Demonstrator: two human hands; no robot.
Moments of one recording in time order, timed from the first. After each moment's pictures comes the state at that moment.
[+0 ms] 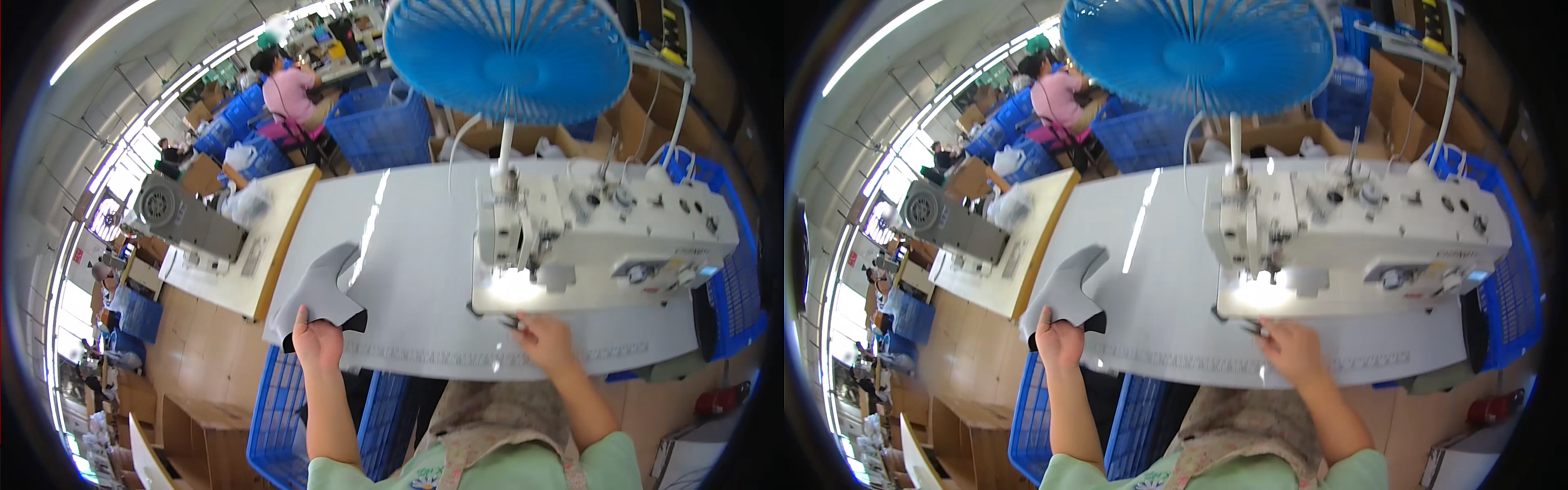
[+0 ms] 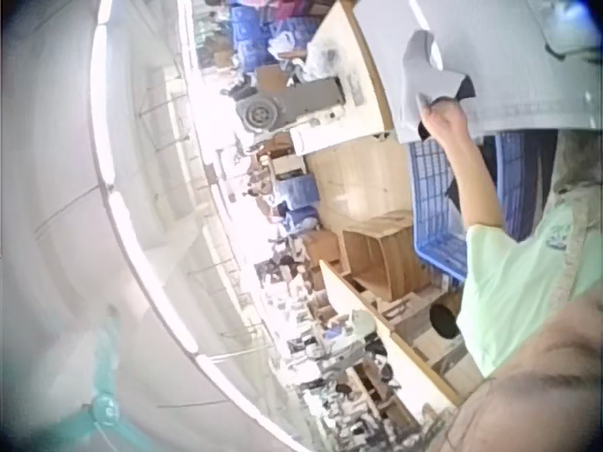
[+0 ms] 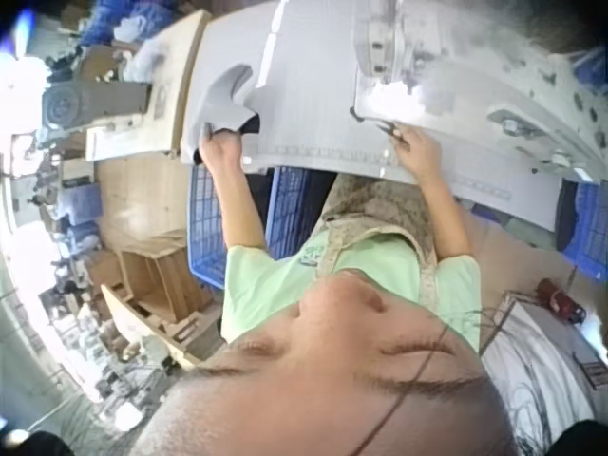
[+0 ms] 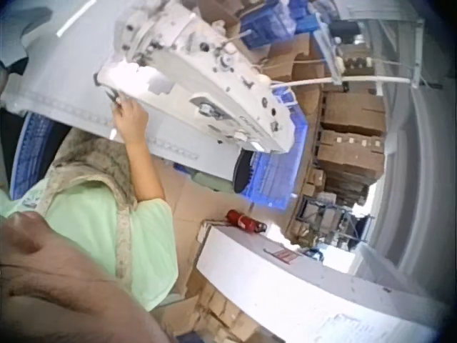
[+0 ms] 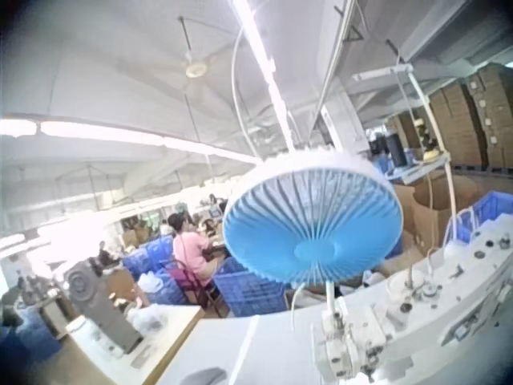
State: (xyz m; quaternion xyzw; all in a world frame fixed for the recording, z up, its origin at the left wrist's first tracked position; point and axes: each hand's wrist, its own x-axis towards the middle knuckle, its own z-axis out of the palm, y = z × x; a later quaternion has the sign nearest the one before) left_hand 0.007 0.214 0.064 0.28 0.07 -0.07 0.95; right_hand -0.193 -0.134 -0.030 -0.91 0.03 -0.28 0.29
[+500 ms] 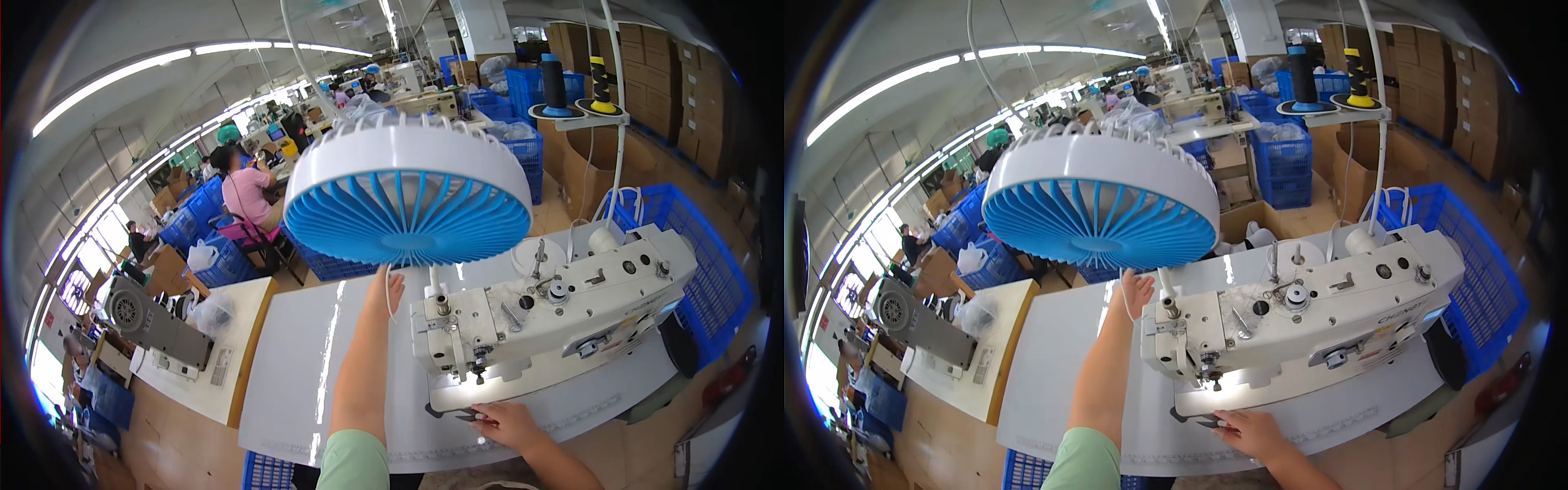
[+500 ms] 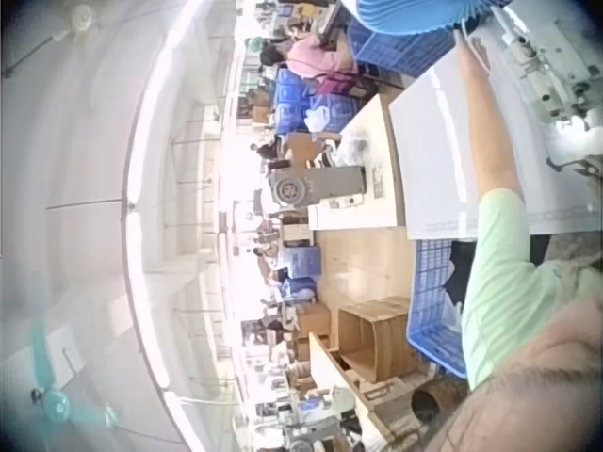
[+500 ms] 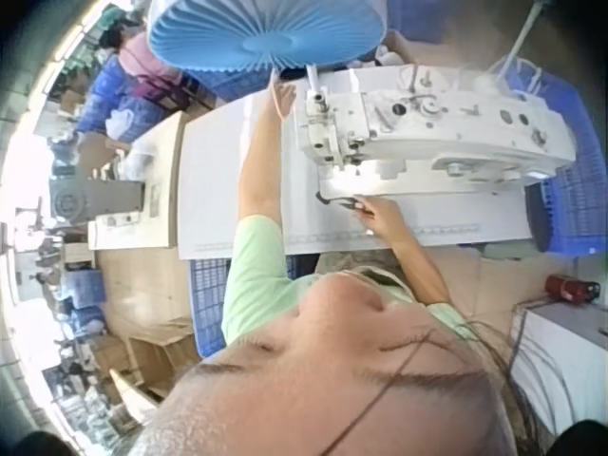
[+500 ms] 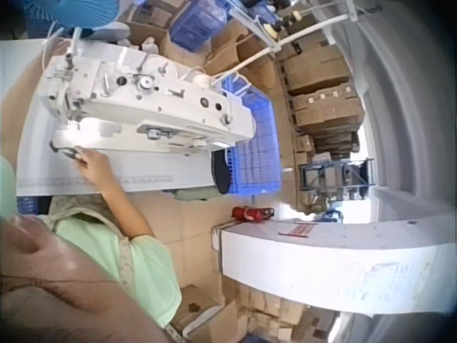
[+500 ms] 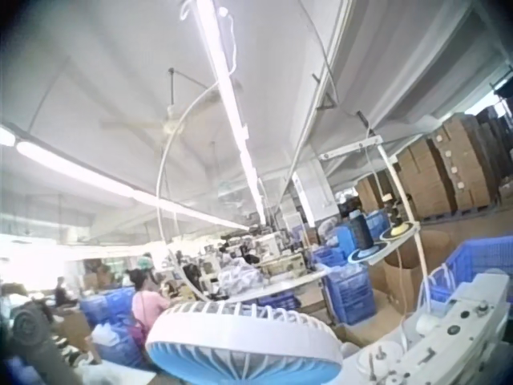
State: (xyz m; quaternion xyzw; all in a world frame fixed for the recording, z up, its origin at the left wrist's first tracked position) left_hand 0.222 -0.105 0.026 0.50 0.04 -0.29 0.81; right_hand -0.198 -0.132 -0.024 -0.89 0.05 -0.23 0.39
